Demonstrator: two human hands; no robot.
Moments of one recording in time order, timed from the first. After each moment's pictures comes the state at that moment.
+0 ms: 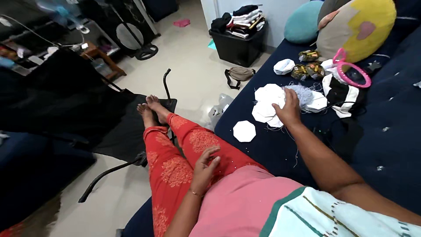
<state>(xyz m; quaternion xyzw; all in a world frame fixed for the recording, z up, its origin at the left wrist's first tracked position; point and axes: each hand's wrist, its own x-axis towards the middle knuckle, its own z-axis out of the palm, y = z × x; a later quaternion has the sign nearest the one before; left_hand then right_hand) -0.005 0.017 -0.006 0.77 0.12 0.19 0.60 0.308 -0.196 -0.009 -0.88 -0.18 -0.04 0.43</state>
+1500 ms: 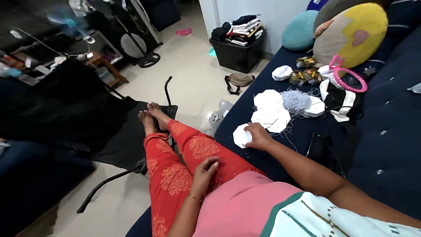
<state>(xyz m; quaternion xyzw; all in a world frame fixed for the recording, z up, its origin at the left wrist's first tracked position) -0.004 0.024 -0.015 0.75 0.23 0.10 0.62 0.238 -0.142 -0.016 -0.85 -0.41 0.20 0.26</state>
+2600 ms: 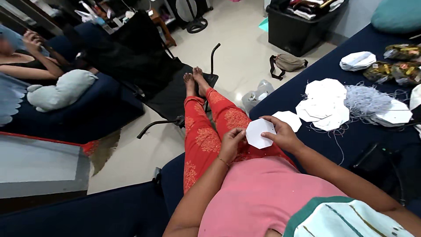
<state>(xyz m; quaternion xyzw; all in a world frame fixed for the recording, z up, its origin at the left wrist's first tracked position) -0.005 0.015 0.008 0.60 0.28 0.22 0.72 0.162 -0.116 -0.010 -0.64 -0.42 0.29 0.58</state>
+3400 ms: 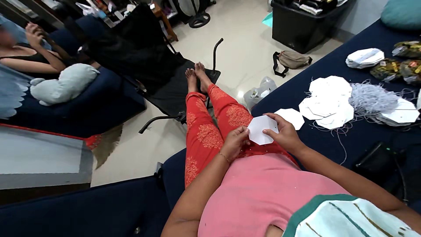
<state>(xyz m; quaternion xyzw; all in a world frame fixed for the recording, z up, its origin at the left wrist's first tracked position) -0.005 0.016 0.008 0.55 0.28 0.13 0.78 0.152 -0.116 -0.016 -0.65 -0.41 0.23 0.59</state>
